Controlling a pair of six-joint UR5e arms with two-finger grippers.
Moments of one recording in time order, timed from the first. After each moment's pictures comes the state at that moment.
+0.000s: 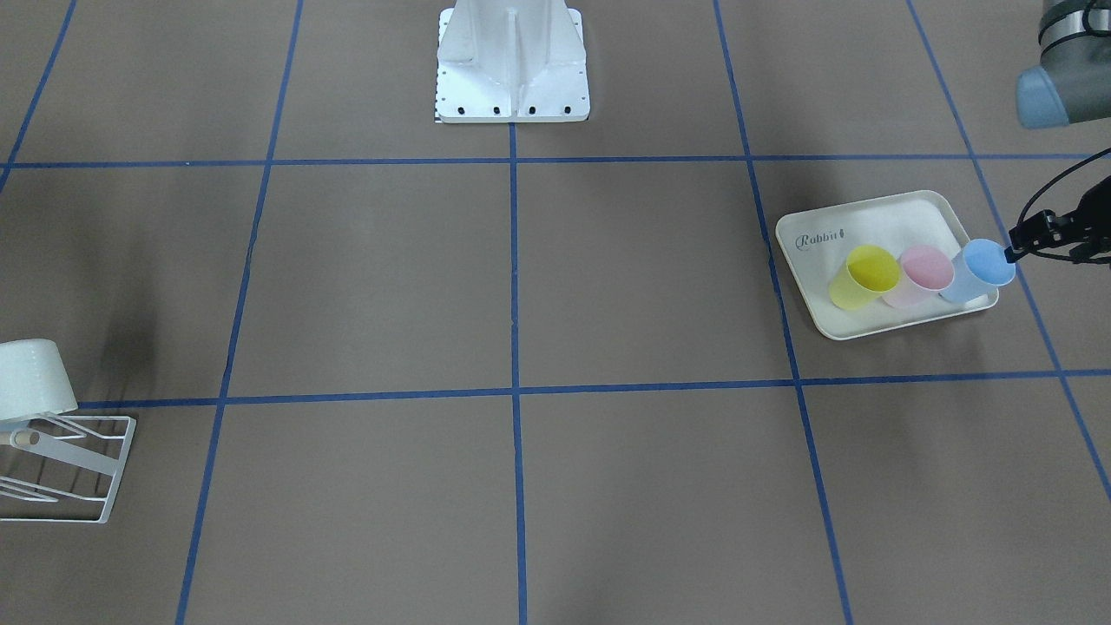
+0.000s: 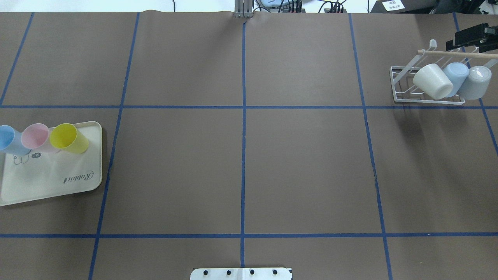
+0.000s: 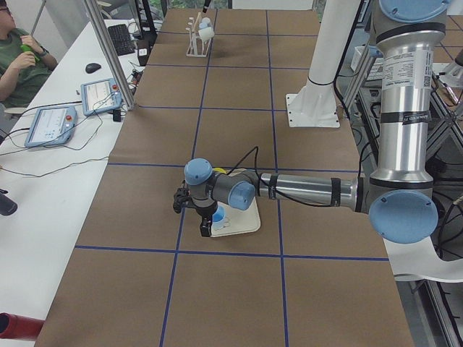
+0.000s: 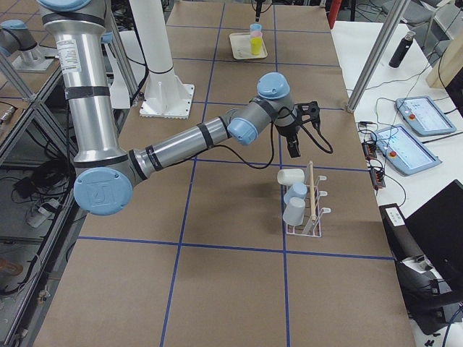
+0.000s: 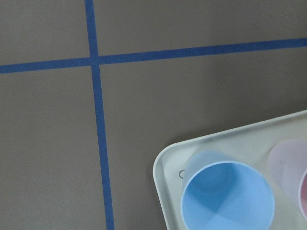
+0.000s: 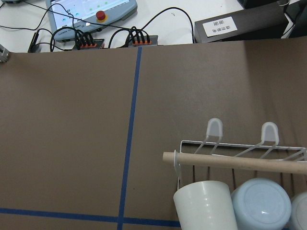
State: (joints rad) left arm -1.23 -1.53 -1.61 -1.85 -2.29 -0.36; right arm 1.29 -1.43 1.86 -1.18 2.21 0.73
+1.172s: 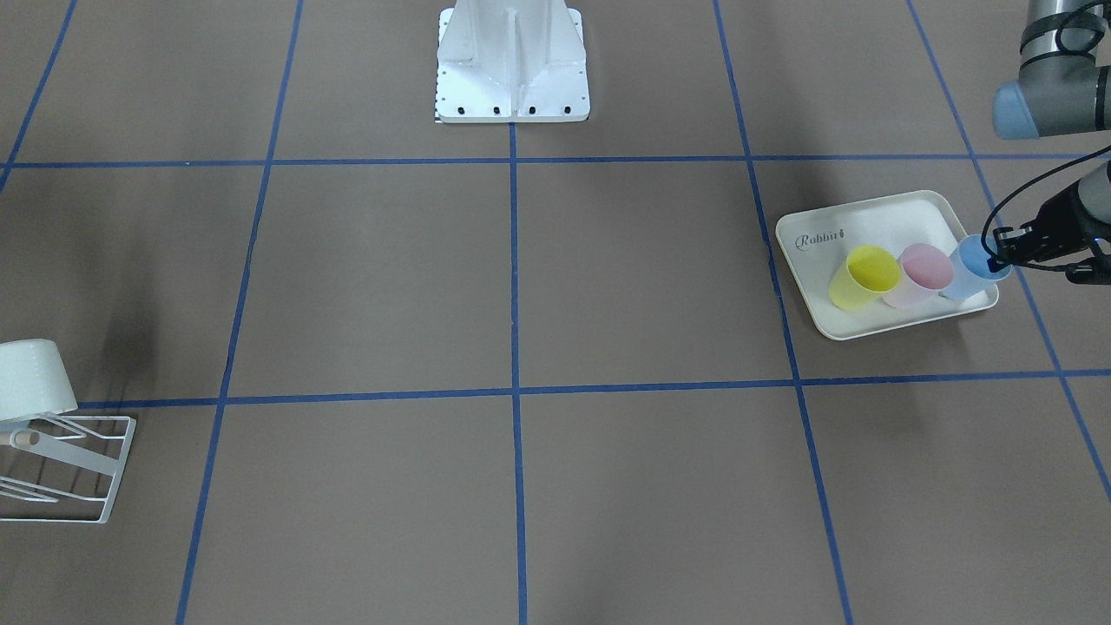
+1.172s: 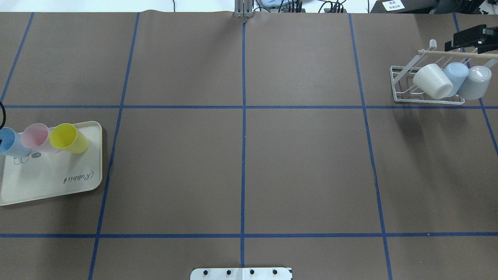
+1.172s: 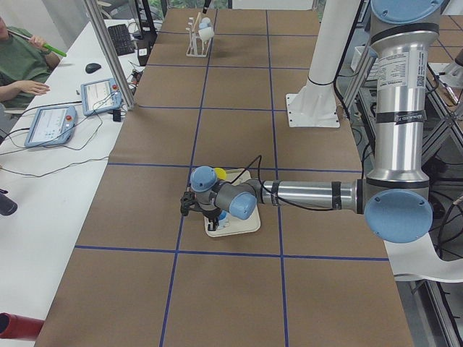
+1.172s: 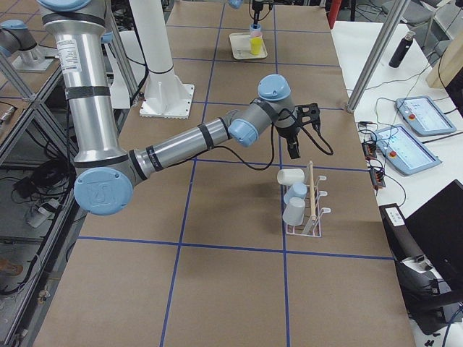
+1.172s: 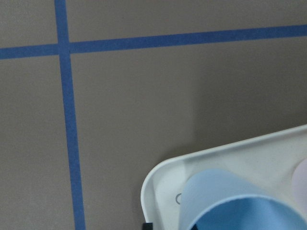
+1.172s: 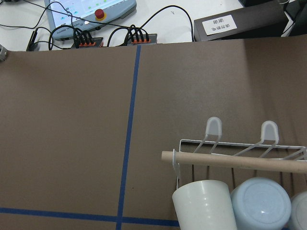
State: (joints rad) left arm -1.18 -1.52 -1.56 -1.98 -2.36 -0.48; right arm 1.28 -1.43 1.86 -1.17 2.21 0.73
